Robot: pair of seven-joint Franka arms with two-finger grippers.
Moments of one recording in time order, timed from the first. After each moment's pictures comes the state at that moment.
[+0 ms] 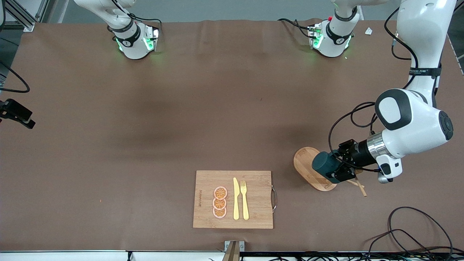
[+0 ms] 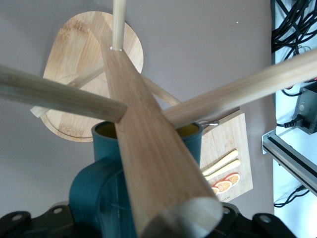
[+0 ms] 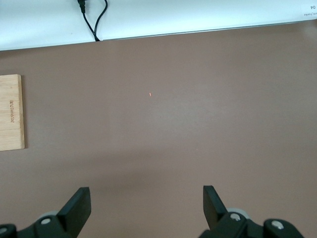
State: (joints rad) left arm -0.02 0.45 -0.13 -1.65 -0.55 2.22 -0.93; right arm -0.01 0.08 -0.08 -1.49 -0.01 1.77 0.01
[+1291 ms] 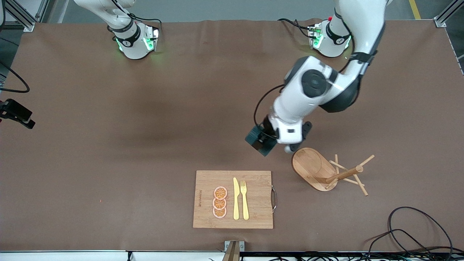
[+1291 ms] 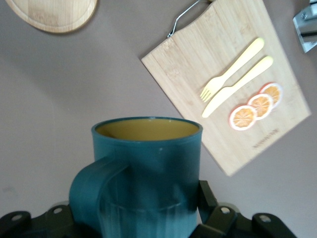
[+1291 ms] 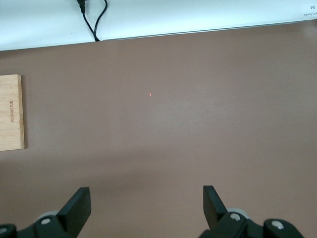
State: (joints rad) left arm -0.40 0.48 -0.27 -1.57 0.02 2.23 -1.49; right arm -0.01 0.08 -0.08 -1.49 -0.01 1.77 0.01
